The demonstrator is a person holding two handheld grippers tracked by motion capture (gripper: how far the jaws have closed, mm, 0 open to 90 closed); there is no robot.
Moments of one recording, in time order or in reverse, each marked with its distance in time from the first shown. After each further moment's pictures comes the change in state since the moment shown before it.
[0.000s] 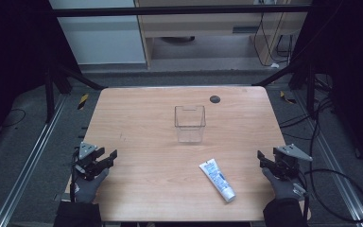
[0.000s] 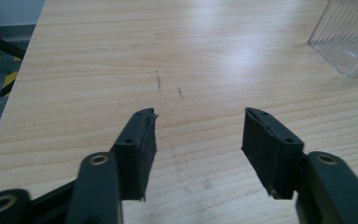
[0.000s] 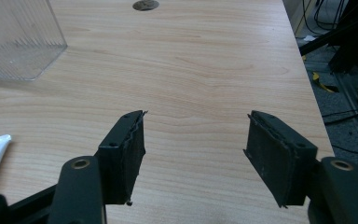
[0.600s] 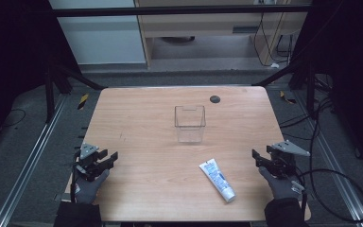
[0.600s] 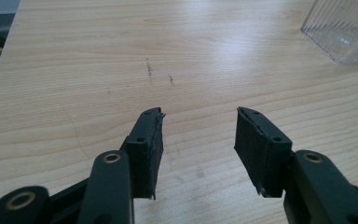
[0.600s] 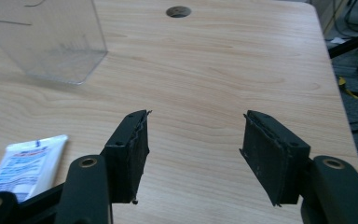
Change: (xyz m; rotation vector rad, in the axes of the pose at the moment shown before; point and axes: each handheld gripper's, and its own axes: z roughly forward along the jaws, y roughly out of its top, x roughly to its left) left arm 0.000 -0.003 0.002 0.045 -0.023 0.009; right arm 0.022 0.023 -0.013 0.034 0.086 -0.041
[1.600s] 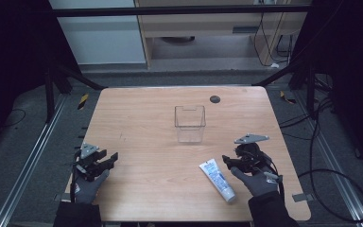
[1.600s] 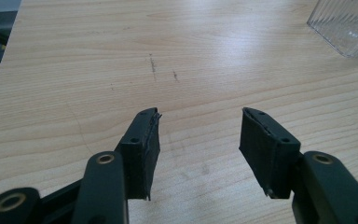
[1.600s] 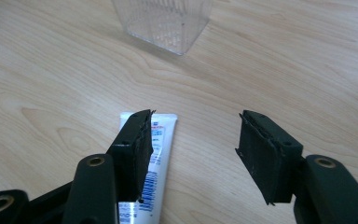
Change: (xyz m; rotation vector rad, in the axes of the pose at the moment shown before) left arm 0.002 0.000 0.001 0.019 0.013 0.004; right arm 0.084 0.042 0.010 0.249 0.173 -0.168
